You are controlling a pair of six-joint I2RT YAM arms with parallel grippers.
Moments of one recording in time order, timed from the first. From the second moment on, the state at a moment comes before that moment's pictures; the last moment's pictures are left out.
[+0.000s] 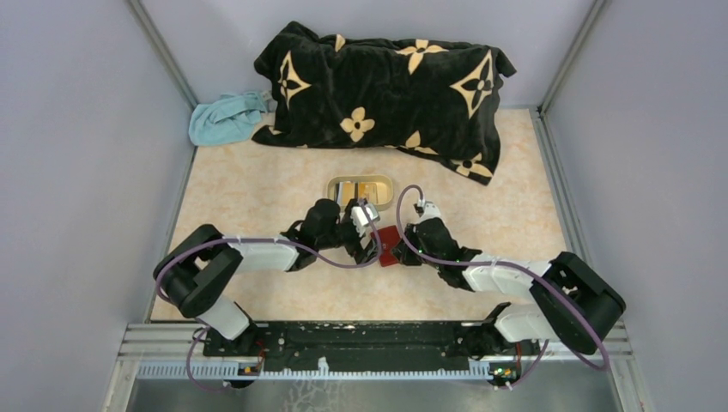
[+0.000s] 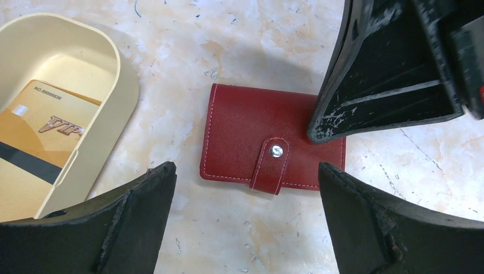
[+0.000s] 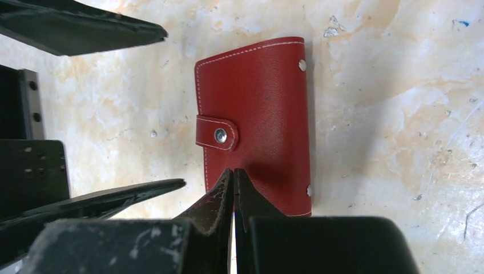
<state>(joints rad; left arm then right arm) -0.78 1.59 0.61 0.54 0.34 0.19 0.76 1.27 0.39 0.28 0.04 0.73</state>
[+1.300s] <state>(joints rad) -0.78 1.71 0.65 0.52 0.42 0.25 0.75 1.32 0.27 0.50 0.02 0.80</state>
